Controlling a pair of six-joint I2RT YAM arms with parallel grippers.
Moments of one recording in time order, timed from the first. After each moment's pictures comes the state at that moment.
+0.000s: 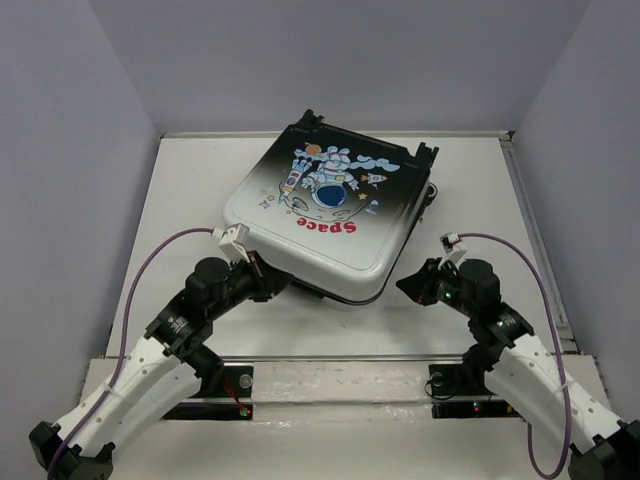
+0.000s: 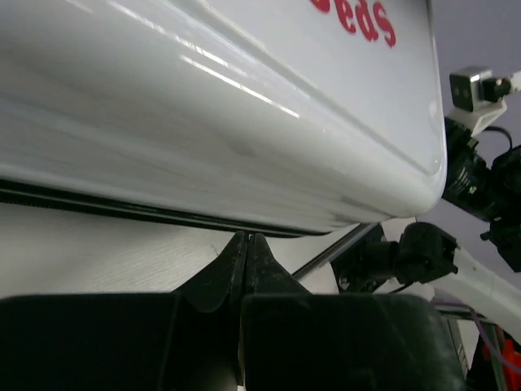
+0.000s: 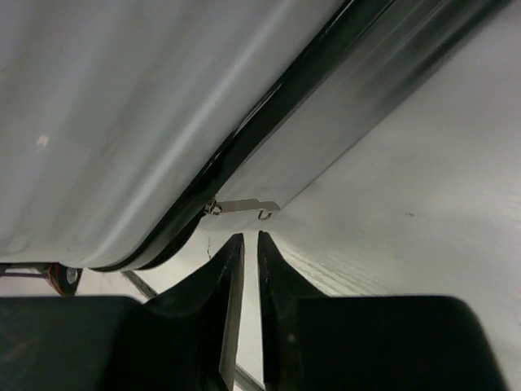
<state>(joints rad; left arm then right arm) -0.62 0.55 0.52 -0.29 0.13 -0.80 0.45 0.53 0.31 -0.17 -0.30 0.56</state>
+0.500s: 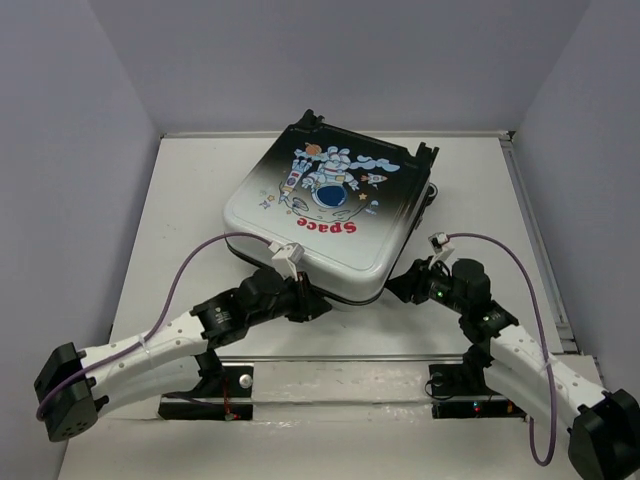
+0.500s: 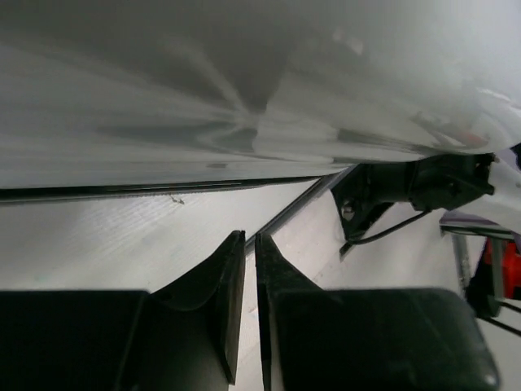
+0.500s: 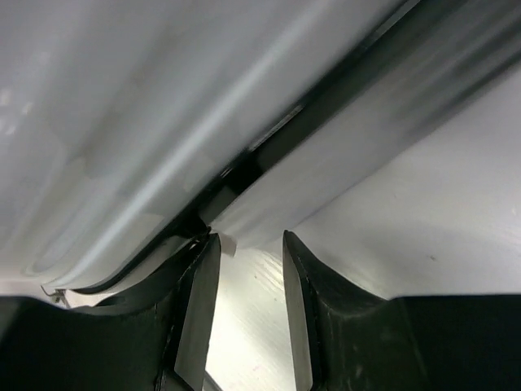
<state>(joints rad) -1.00 0.79 0.45 -0.11 0.03 -0.90 0.45 0.70 0.23 0.13 -0.36 0.55</state>
